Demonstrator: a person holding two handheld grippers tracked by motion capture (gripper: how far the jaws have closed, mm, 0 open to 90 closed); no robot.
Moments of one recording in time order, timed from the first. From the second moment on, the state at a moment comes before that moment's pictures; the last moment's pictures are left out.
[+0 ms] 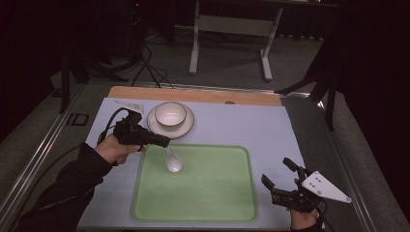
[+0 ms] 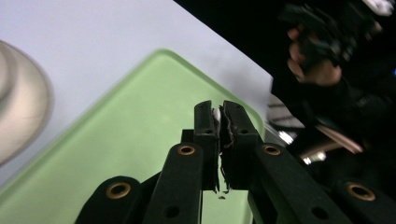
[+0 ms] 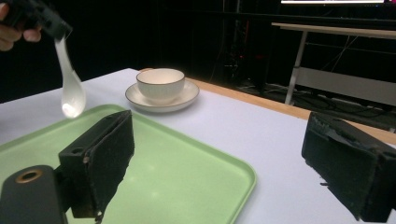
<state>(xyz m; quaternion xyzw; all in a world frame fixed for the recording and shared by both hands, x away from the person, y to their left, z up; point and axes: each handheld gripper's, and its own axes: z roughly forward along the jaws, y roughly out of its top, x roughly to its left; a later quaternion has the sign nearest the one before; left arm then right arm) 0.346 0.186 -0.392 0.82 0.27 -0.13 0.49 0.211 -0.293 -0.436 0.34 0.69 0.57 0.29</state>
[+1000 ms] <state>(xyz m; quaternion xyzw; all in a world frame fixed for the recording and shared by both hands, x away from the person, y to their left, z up) 0.356 0.145 -0.464 0.85 0.19 -0.21 0.44 0.212 -0.294 -0.437 0.34 0.70 0.57 0.28</state>
